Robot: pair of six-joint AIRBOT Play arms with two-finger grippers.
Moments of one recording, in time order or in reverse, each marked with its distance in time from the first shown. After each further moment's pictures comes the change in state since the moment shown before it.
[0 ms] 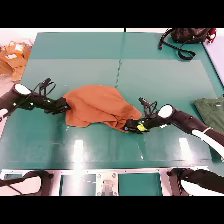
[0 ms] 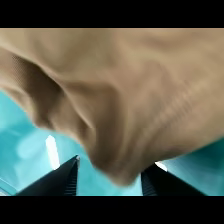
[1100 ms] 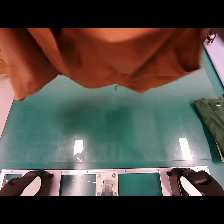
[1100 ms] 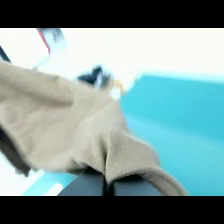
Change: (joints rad) left arm 0.002 0.464 1.076 -0.286 -0.175 0.096; right arm -0.252 0.560 0.816 0.043 0.169 -0.188
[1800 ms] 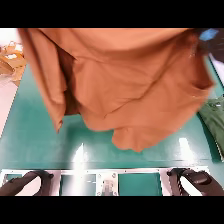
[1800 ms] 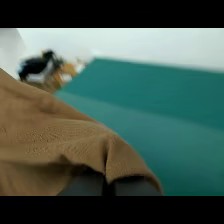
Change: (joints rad) left arm 0.000 -0.152 -0.253 -0.008 0.019 0.040; right arm -0.004 -0.052 -0.142 -0.195 -0.043 0.001
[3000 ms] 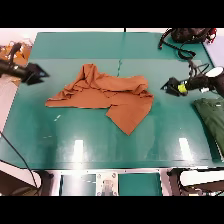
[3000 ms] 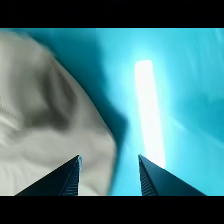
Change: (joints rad) left arm 0.297 -0.714 -0.002 0.259 -0.394 -0.095; right arm -0.408 -0.787 -0.098 0.026 0.170 -0.013
